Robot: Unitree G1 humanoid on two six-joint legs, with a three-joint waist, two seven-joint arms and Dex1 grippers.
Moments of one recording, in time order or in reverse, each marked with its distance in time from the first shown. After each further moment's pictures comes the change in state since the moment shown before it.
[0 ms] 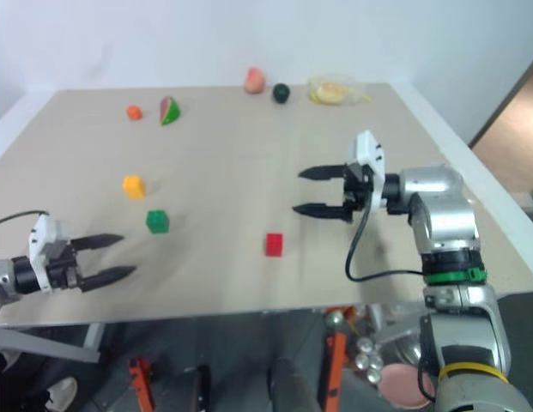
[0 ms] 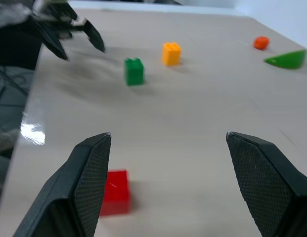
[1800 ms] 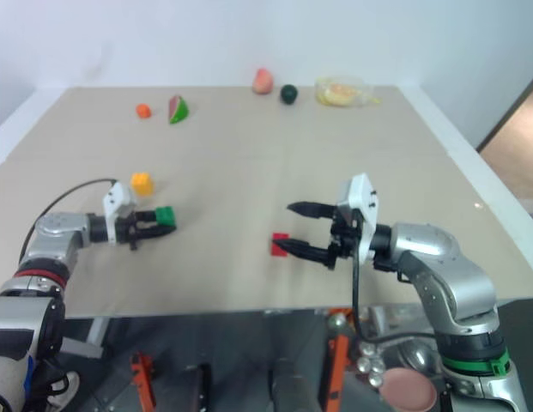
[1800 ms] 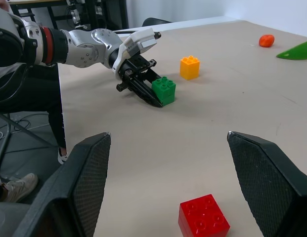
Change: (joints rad) left arm -0.763 -0.236 -0.220 1.042 0.385 -0.490 -0.124; right arm 0.378 -0.027 -0.074 -0.575 0.262 0.275 -0.388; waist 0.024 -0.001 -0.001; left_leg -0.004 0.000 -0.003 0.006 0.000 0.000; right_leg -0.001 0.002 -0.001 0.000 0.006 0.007
